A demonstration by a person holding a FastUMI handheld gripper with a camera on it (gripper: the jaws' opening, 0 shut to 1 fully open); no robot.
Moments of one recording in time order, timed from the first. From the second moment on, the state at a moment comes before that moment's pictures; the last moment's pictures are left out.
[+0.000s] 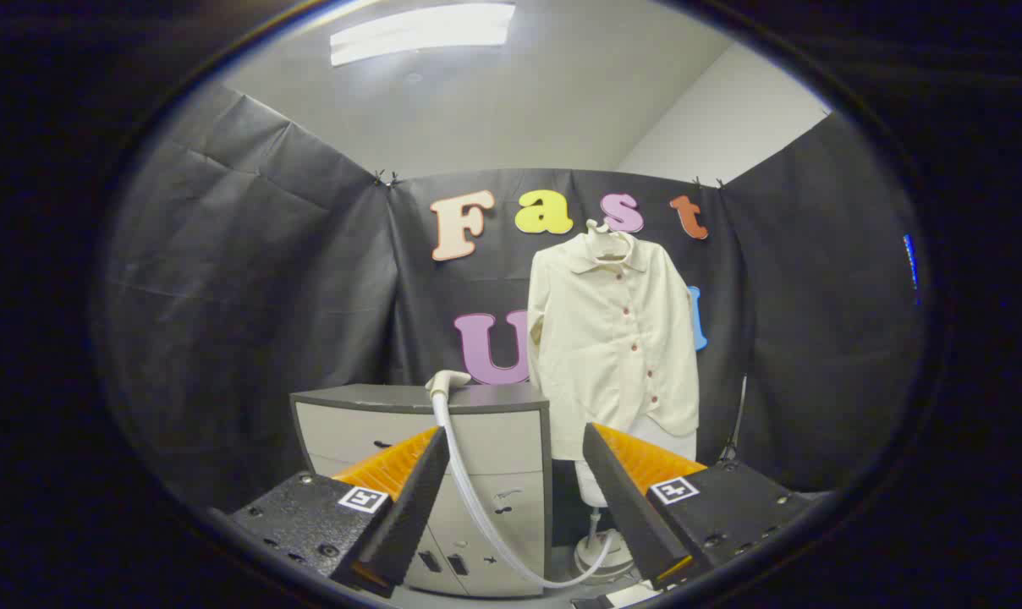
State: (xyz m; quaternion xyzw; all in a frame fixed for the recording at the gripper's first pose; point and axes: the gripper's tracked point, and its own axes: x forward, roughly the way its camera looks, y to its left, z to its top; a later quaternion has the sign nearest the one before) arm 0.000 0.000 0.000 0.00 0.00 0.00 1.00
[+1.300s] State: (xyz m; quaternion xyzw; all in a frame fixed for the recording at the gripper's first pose) arm 0.153 0.052 0.034 0.05 0.07 0.04 1.00
